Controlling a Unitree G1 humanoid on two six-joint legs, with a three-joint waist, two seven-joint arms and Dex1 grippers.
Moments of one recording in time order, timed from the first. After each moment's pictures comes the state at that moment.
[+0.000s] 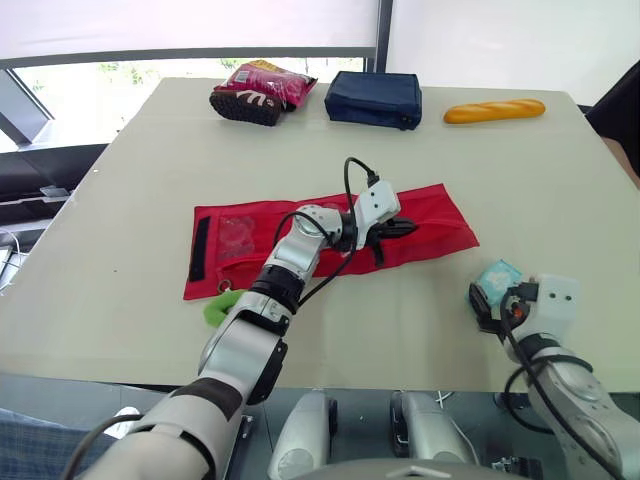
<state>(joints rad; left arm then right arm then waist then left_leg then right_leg) -0.91 0.15 -0.25 0.72 -0.04 -0.03 -1.01 0.19 -0.12 -0.16 -0.74 0.48 0.89 -0.19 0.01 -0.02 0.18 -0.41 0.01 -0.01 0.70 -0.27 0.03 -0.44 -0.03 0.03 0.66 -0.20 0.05</state>
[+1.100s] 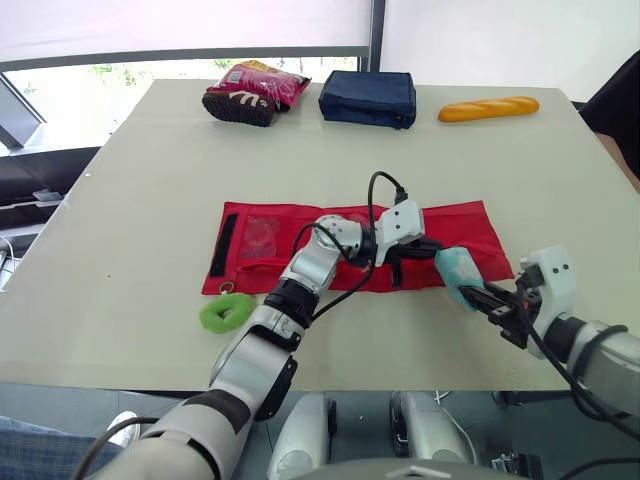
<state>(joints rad) -0.81 0.09 -0.32 0.55 -0.04 -0.03 -1.12 0.05 -0.65 -0.31 -0.75 1.26 1.17 -0.16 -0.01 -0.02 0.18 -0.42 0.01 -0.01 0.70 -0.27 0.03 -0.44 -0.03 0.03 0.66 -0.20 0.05</state>
